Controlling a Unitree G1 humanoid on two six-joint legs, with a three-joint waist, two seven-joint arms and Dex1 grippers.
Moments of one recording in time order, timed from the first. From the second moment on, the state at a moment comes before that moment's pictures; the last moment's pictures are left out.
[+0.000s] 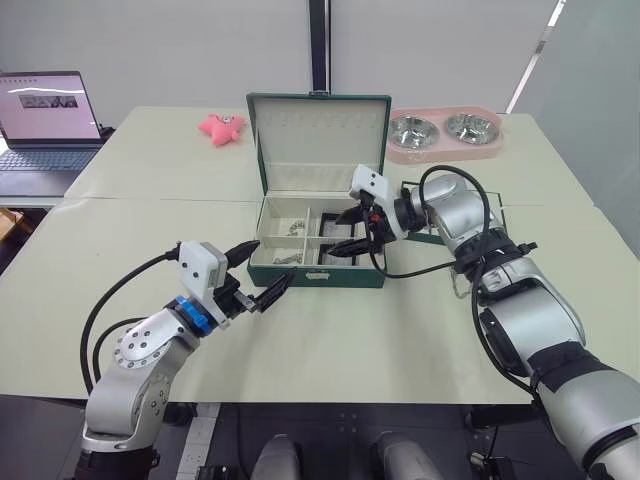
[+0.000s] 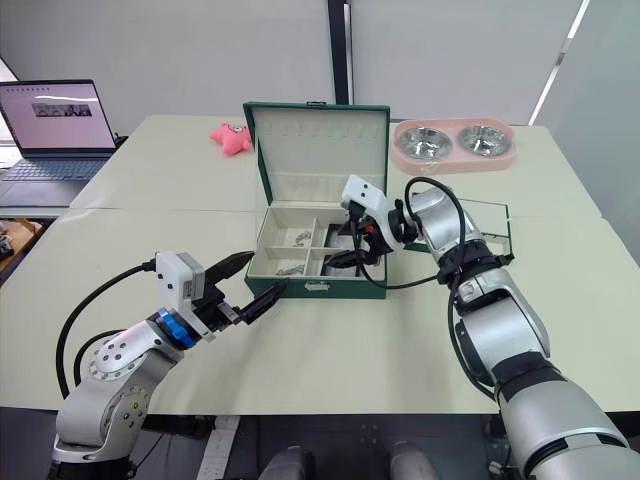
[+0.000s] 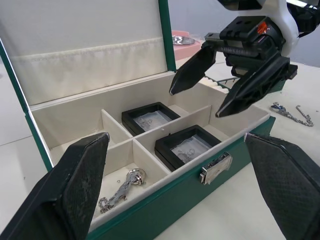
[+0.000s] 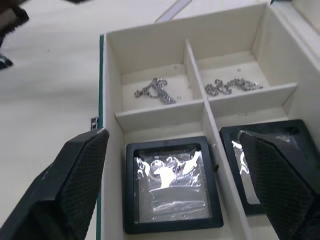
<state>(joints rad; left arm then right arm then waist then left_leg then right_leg) -0.08 0.49 0.16 -0.39 -0.50 0.34 -0.63 -1.22 -0.27 0.24 0.81 0.03 0.38 1.28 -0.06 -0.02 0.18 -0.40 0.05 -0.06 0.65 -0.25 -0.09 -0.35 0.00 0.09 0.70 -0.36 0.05</state>
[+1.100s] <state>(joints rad) -0.01 0.72 0.48 0.12 -0.43 0.18 -0.74 -0.20 -0.65 -0.42 0.21 0.39 0.33 0.95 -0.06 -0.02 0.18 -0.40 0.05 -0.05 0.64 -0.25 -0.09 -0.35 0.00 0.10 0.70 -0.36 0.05</state>
